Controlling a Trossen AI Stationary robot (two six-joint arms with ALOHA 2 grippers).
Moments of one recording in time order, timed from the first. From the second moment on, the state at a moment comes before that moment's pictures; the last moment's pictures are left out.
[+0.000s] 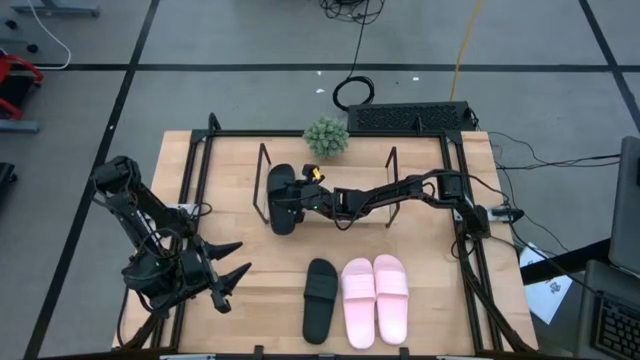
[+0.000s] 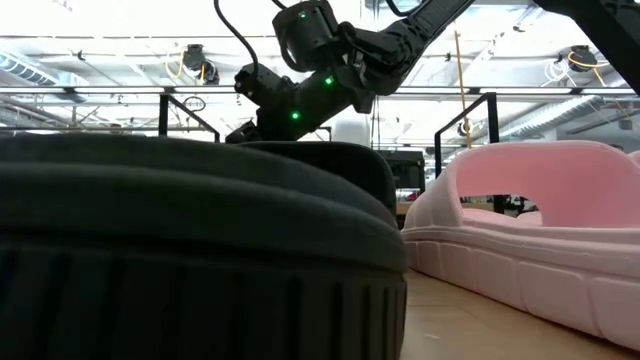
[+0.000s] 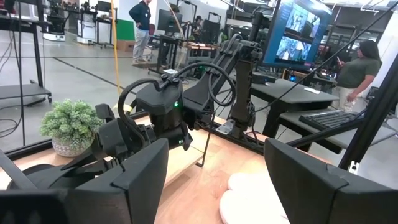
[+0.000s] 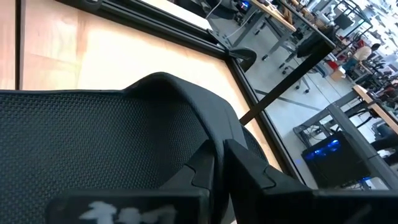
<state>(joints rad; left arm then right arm) -1.08 1.38 0.75 1.22 -1.57 0.35 -0.04 2.15 1.40 0.36 0.53 -0.38</state>
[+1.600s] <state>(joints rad) -1.11 1.38 0.75 1.11 -1.57 0.22 -0.08 2.16 1.42 0.40 0.44 -0.30</state>
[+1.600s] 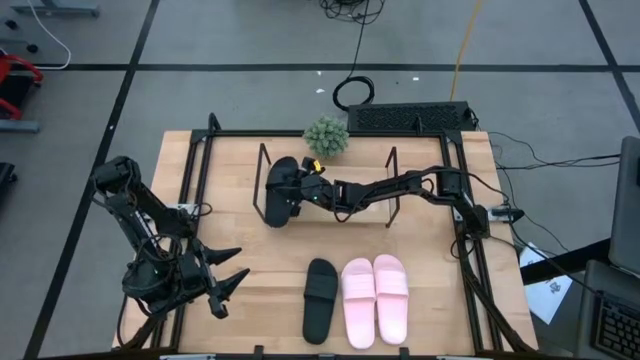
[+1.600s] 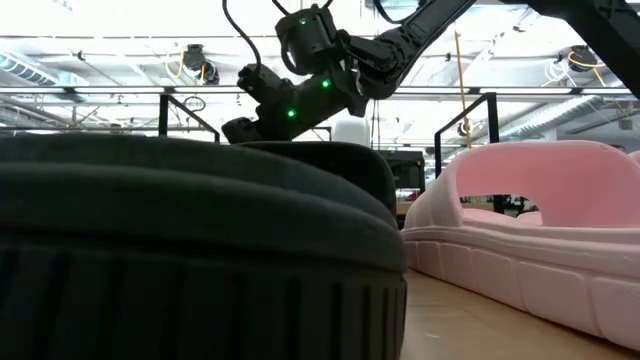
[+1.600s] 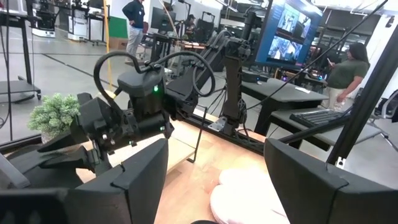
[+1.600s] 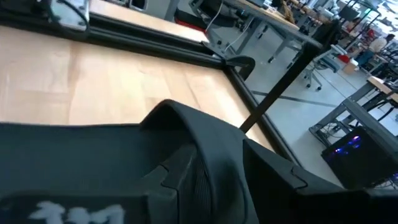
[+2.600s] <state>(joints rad) -1.12 1.38 0.75 1.09 -1.57 0.22 -0.05 2.24 1.55 0.25 0.45 -0.32</state>
